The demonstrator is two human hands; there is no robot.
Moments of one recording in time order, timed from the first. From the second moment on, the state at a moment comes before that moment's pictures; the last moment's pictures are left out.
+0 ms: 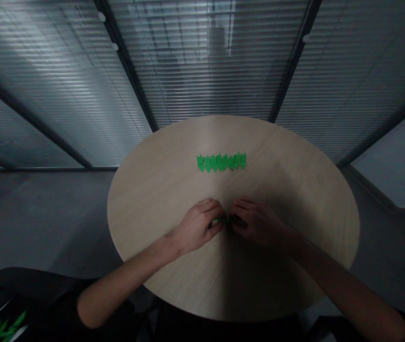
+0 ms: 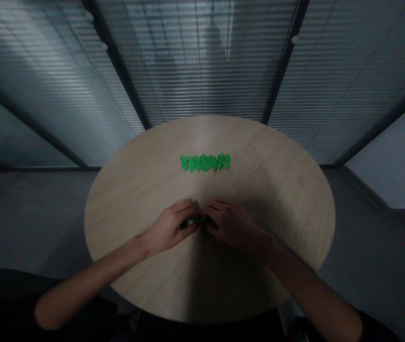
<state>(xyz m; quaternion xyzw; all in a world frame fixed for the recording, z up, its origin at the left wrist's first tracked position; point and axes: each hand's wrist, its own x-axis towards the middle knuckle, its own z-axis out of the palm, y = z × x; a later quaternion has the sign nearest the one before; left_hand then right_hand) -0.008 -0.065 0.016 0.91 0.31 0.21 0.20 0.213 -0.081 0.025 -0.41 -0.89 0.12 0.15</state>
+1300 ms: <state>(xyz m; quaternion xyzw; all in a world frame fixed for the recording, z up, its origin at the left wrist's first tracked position) -0.008 -0.059 0.021 0.90 0.34 0.14 0.24 0.212 -0.068 0.025 -0.43 -0.88 0.18 0.08</state>
